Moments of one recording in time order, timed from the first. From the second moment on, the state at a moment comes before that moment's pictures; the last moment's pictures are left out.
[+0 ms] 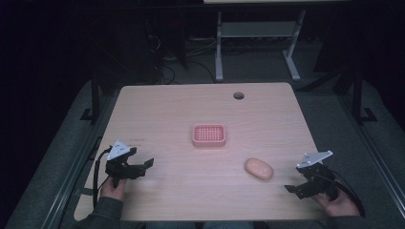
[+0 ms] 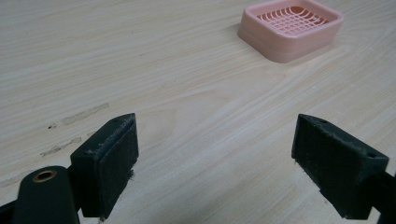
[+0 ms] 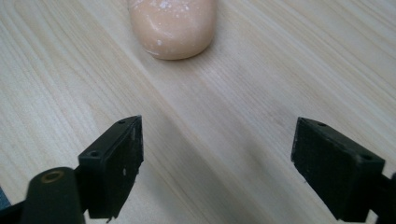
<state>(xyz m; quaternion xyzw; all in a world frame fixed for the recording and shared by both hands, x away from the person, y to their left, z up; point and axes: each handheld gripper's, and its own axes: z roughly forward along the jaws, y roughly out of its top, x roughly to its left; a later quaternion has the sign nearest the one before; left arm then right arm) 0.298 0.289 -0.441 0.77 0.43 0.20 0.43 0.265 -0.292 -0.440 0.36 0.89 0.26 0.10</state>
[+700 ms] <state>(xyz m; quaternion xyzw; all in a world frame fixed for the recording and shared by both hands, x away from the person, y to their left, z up) 0.304 0.292 -0.446 0.77 0.43 0.22 0.43 0.287 -0.238 -0.413 0.31 0.92 0.22 0.07</state>
